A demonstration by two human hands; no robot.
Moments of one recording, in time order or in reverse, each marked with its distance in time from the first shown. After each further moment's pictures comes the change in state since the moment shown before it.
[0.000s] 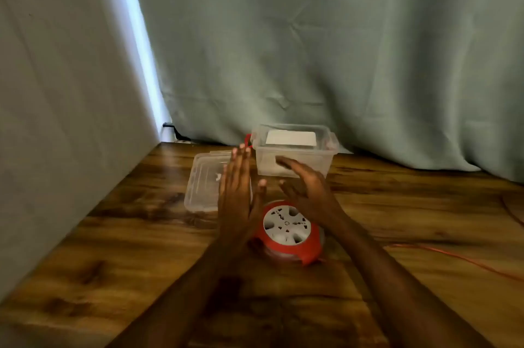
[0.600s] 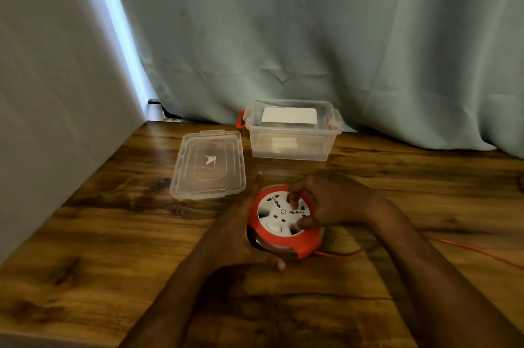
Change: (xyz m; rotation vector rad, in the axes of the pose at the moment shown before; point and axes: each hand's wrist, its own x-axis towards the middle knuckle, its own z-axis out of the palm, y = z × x) left_hand -0.046 -0.027 -0.013 -0.257 -0.737 -0.091; right_hand 0.003 0.026 -0.040 -0.423 -0.732 0.057
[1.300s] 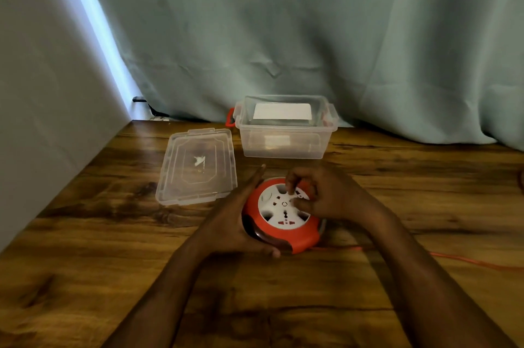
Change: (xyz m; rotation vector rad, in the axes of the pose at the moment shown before) left_hand 0.038 -0.003 -0.008 -0.088 -0.062 0.039; right_hand 0.010 0.024 0.016 0.248 0.278 0.019
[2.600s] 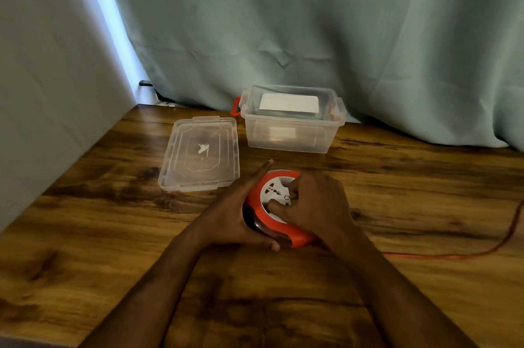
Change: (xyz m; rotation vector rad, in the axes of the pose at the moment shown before) left_hand -0.002 0.003 -0.001 0.025 -0.017 0.024; right_hand 0.004 -0.020 0.054 -0.264 0.168 0.226
